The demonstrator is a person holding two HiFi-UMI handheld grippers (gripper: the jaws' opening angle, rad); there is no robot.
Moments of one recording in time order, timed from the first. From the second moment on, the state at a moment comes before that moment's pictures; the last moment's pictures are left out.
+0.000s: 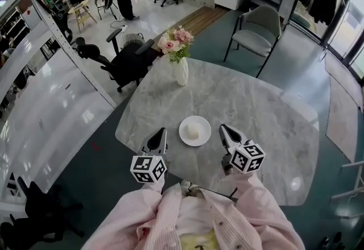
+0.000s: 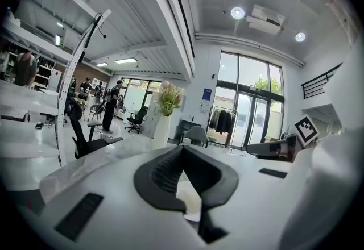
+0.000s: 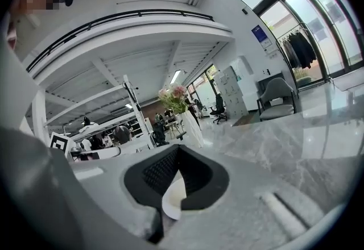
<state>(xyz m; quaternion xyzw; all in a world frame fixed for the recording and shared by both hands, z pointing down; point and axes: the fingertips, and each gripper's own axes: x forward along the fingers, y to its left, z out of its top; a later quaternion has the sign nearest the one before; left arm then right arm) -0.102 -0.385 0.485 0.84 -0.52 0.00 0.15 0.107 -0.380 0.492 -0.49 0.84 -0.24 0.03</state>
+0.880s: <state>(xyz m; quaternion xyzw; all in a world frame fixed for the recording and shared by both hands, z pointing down) -0.119 -0.387 0.480 0.83 -0.54 0.01 0.13 0.118 -0.381 0.488 -0.52 0.83 -0.20 0.03</state>
